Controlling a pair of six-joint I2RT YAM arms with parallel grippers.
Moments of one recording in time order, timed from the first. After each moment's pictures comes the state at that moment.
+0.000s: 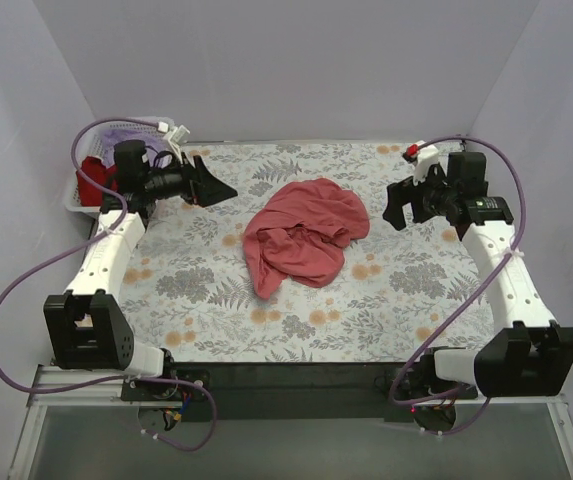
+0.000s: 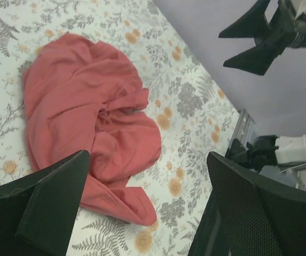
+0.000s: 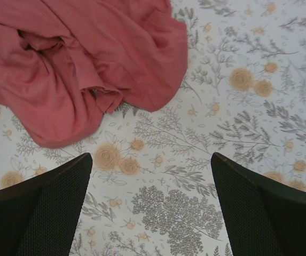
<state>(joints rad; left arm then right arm) 0.00 1.44 1.23 -0.14 1.06 -0.33 0.05 1.22 1.19 -0.62 -0.43 -0.30</state>
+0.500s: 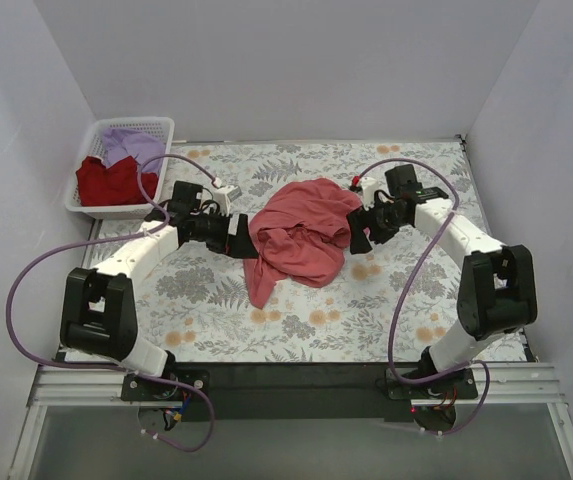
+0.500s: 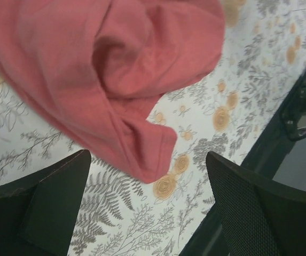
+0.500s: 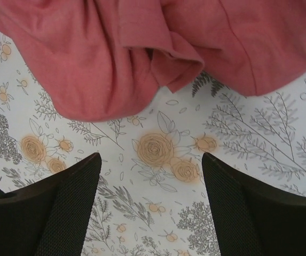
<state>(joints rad) -0.23 1.50 1.01 -0.43 0.76 -0.01 0.23 1.59 1.16 -0.69 -0.48 -0.31</state>
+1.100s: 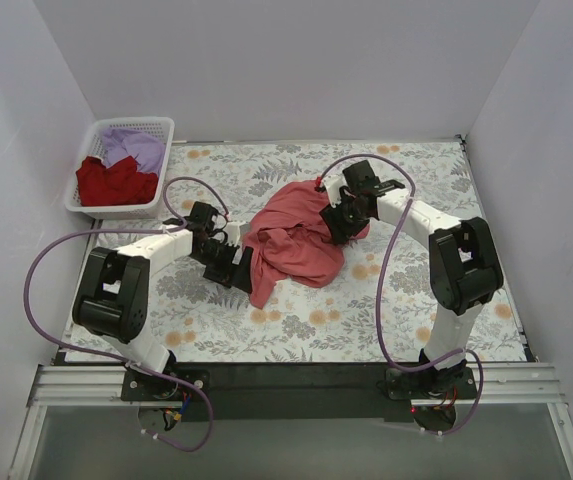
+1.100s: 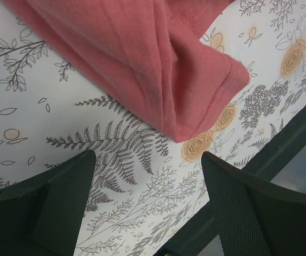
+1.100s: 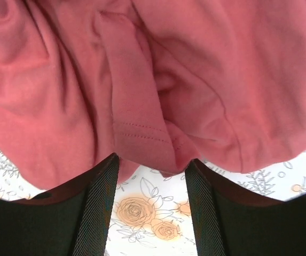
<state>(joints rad) -0.28 1.63 0.92 -0.63 0.58 0.10 0.43 1.84 1.33 -0.60 -0.28 -0.32</state>
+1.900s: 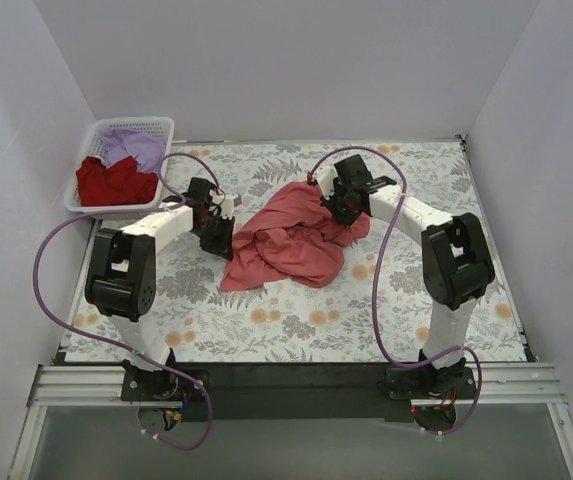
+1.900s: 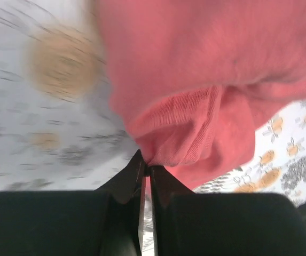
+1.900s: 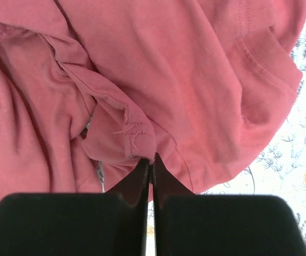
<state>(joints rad) -0.26 1.78 1.11 -0.59 0.37 0.04 0.47 1.90 1.41 -0.51 -0.11 -0.41</state>
